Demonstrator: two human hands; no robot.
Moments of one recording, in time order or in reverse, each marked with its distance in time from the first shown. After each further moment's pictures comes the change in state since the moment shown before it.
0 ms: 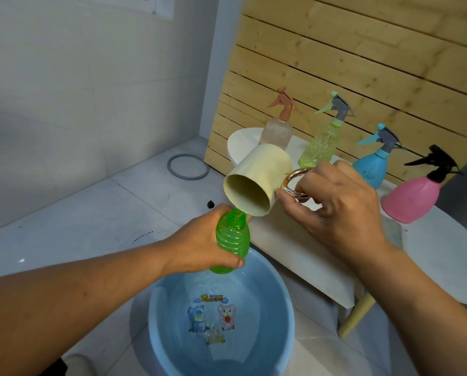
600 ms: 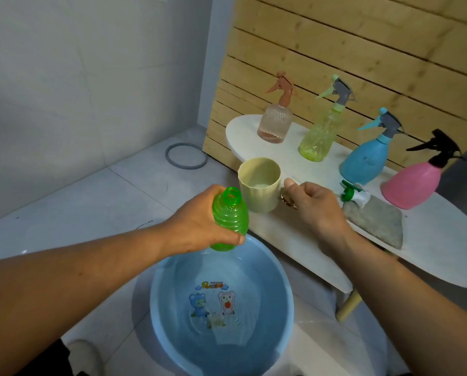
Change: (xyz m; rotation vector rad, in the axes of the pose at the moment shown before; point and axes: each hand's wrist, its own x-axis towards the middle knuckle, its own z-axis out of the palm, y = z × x) left_hand 0.005 0.001 -0.004 -0.014 0.105 -0.043; right_hand -0.029 0.004 0.051 0.638 -0.306 1.164
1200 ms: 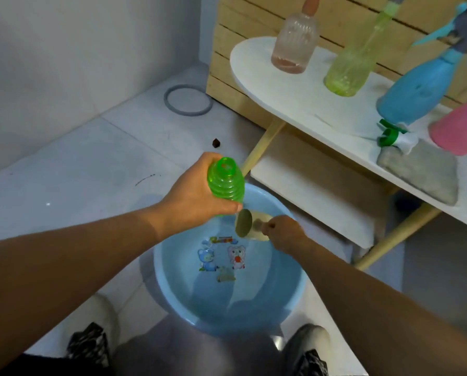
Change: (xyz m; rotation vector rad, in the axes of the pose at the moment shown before) left_hand 0.014 -0.073 0.038 -0.036 0.109 -0.034; right_hand 0.003 0.188 0.099 -0.713 -0.579 0.272
